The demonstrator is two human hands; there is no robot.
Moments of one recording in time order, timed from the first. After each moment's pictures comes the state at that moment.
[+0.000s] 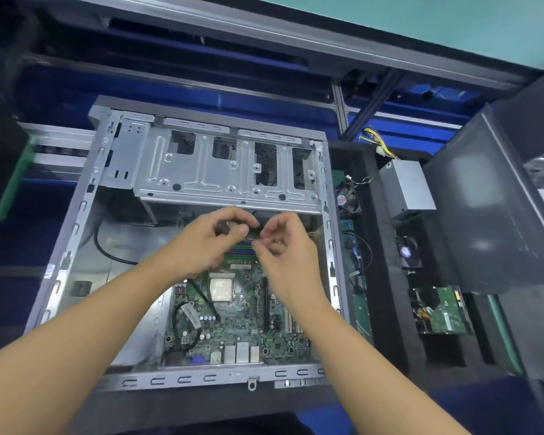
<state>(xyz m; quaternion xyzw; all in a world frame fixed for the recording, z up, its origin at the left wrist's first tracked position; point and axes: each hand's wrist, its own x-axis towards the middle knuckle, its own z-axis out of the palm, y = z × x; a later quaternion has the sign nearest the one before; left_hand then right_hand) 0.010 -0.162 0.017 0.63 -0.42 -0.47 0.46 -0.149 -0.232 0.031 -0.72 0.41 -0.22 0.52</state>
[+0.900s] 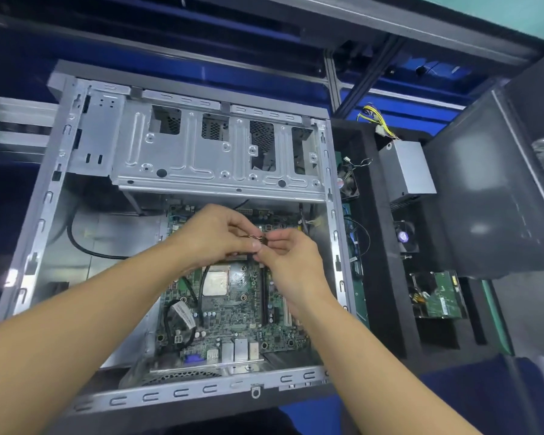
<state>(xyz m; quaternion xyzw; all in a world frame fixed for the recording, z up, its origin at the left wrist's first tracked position) 0.004 -0.190 -0.009 0.68 -0.35 -0.54 0.35 -0.150 -0.231 0.025 -0.55 0.59 -0.12 0.58</state>
